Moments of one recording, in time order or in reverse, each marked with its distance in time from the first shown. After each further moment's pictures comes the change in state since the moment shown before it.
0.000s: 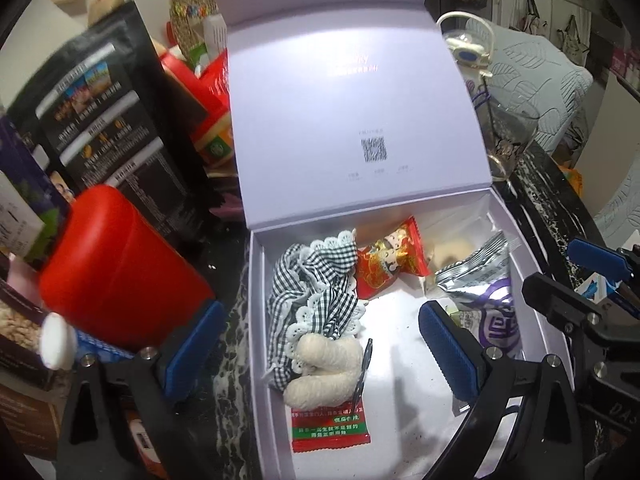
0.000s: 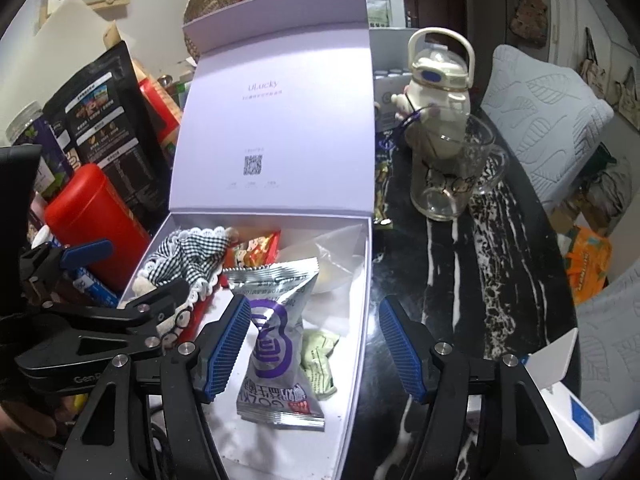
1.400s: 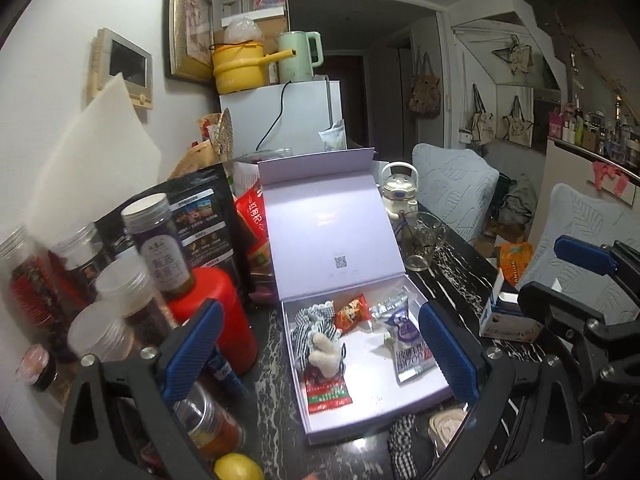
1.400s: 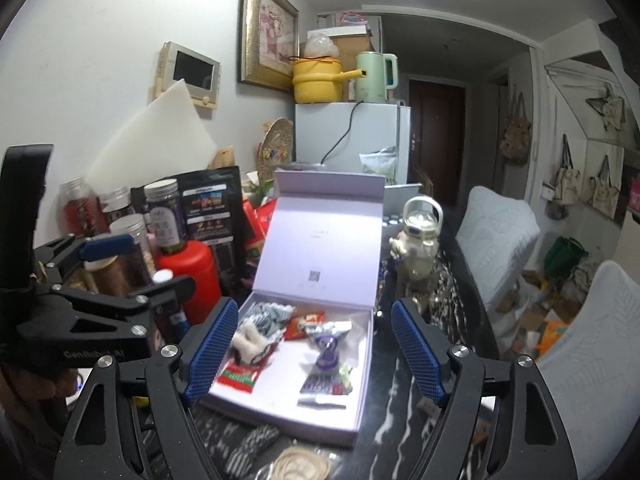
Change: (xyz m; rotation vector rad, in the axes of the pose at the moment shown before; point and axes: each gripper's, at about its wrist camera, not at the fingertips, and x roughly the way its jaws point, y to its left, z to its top) left arm -0.201 0.044 -0.072 0.015 -0.448 -0.114; right arm -0.199 0.075 -0.059 -0.135 -0.435 -0.038
